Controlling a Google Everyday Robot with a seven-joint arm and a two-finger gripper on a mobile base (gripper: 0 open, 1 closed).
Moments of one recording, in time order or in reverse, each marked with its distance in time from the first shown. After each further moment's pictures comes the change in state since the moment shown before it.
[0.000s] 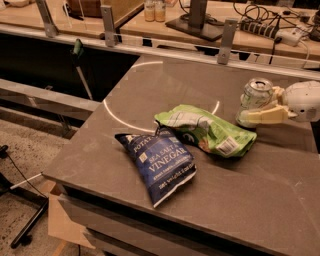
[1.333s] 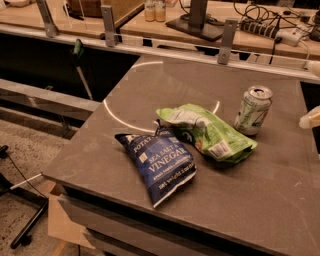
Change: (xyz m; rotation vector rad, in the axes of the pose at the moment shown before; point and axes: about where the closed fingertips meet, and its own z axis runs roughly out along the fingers) arm -0.022 -0.006 -0.104 0.218 0.155 -0.036
